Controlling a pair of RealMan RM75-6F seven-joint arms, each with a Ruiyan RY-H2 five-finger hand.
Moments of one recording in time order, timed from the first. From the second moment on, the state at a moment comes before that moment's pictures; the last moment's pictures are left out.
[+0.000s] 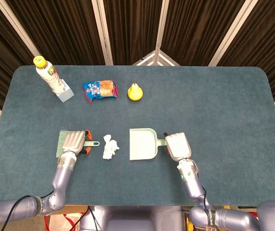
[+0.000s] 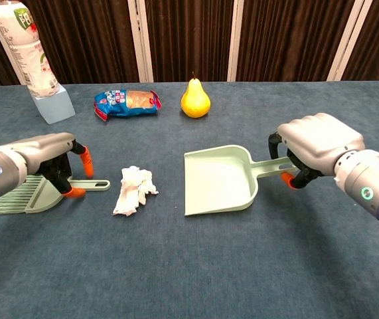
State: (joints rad) left arm -0.70 -1.70 -0.22 -1.49 0.63 1.10 0.66; right arm 0.62 -1.77 0.17 -1.42 -1.07 1.22 -0.82
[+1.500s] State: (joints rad) left arm -0.68 -1.66 -0.31 -1.76 0.80 1.16 0.37; right arm 0.61 -1.76 0.12 -1.54 -1.08 1.27 -0.99
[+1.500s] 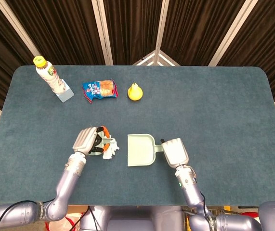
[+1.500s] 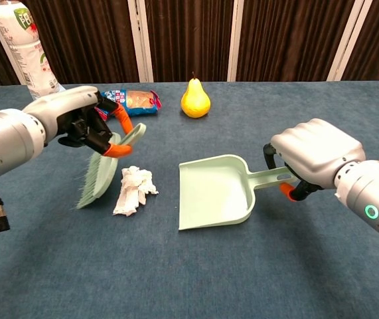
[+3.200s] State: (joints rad) left arm -0.77 -1.87 -0.40 -1.70 1.02 1.10 0.00; right arm 0.60 -1.77 0.13 -1.52 -1.06 1.29 -0.99
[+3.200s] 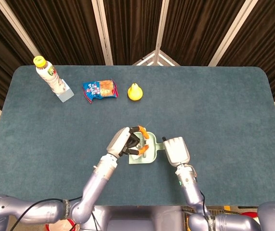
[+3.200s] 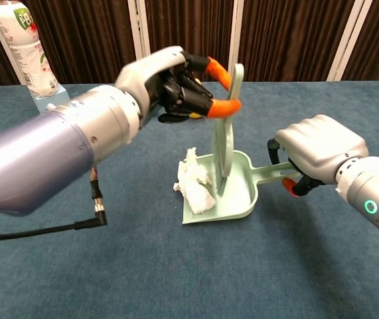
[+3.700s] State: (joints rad) left arm -0.71 -1.72 -0.41 -1.78 1.15 1.12 -0.13; right arm 0.60 -1.78 0.13 -1.52 -1.06 1.29 -0.99
